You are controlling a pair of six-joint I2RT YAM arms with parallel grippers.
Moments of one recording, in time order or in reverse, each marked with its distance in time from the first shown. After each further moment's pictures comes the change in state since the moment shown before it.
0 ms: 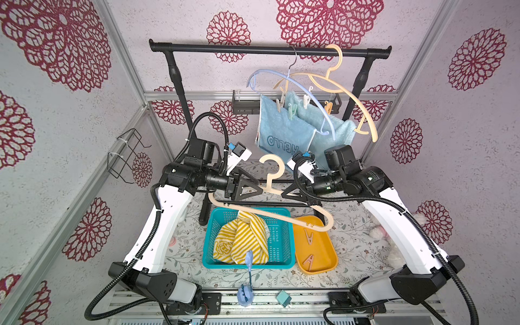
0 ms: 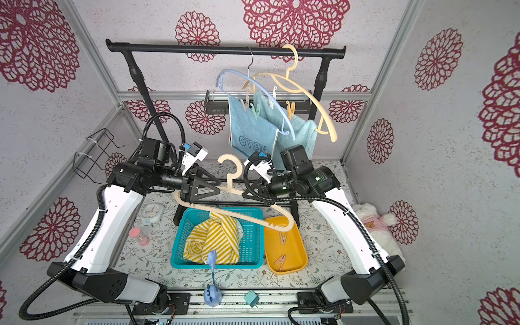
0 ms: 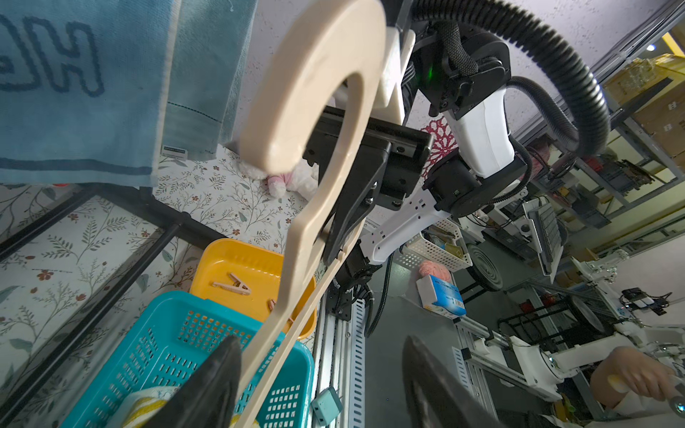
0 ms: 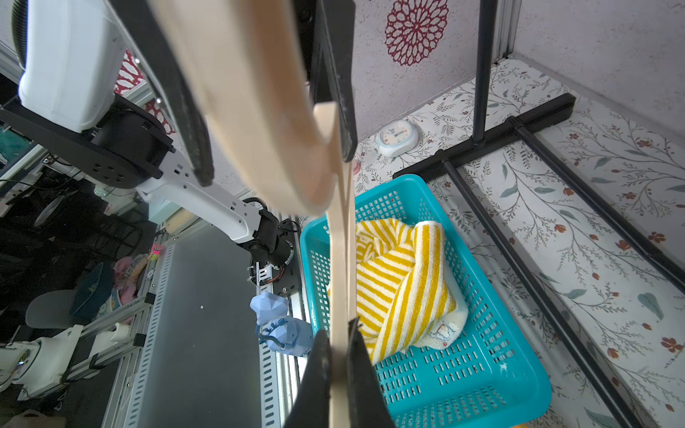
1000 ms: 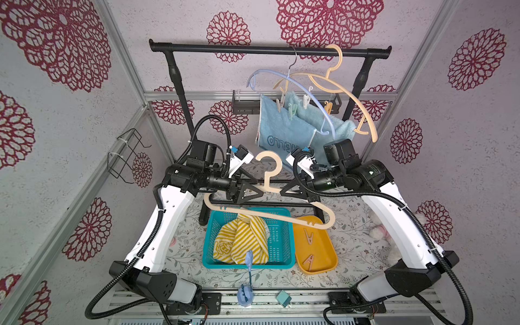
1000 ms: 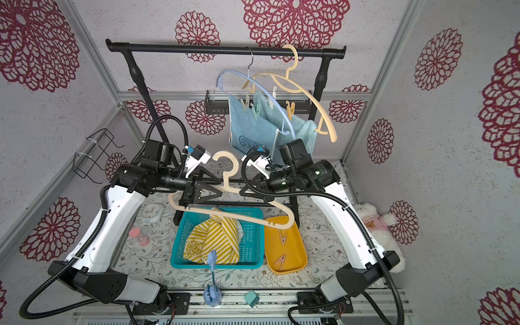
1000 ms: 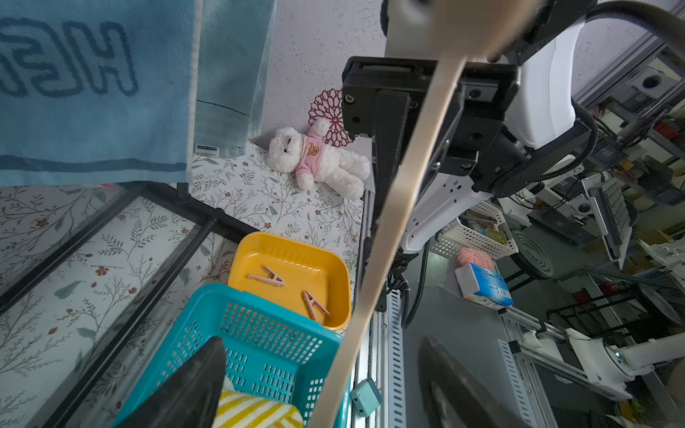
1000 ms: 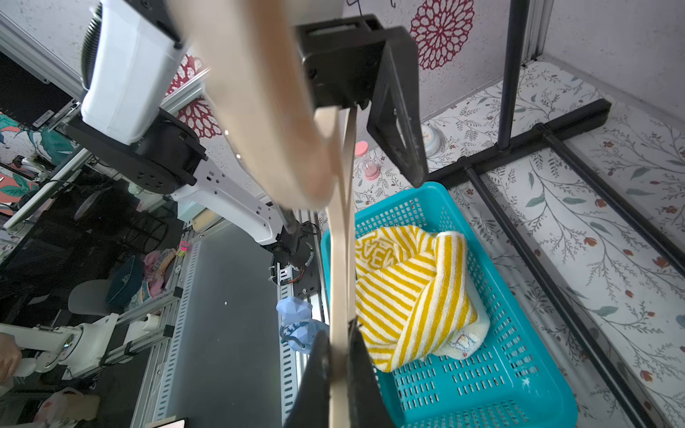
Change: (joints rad) left arm -0.009 -0.003 -0.045 0.033 -0.085 0.085; right arm 0.004 0.065 0.141 -0.091 -0.061 -0.002
